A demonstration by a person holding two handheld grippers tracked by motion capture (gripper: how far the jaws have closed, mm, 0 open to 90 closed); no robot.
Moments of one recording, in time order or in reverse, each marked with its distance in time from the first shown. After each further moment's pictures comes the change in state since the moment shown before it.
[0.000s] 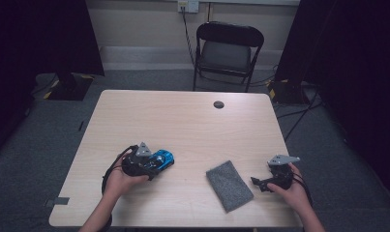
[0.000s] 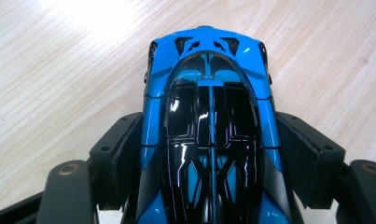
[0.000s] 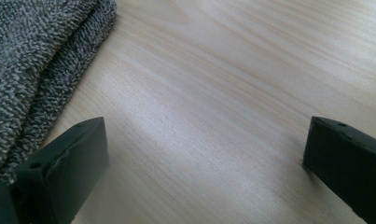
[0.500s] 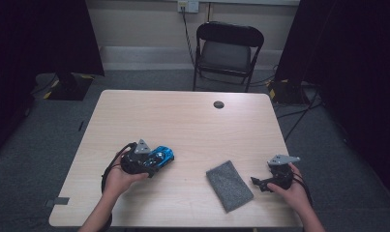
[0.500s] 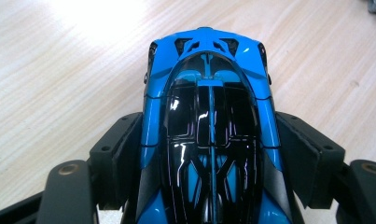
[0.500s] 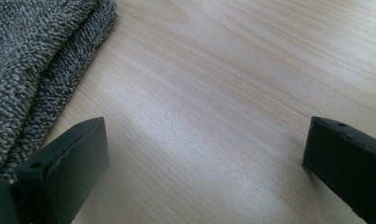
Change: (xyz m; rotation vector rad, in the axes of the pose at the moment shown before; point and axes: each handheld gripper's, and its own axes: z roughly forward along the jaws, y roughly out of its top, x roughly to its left) left arm 0.000 0.009 -0.010 -0.037 0.027 -0.020; right arm 0.000 0.000 0.000 0.000 0.001 -0.001
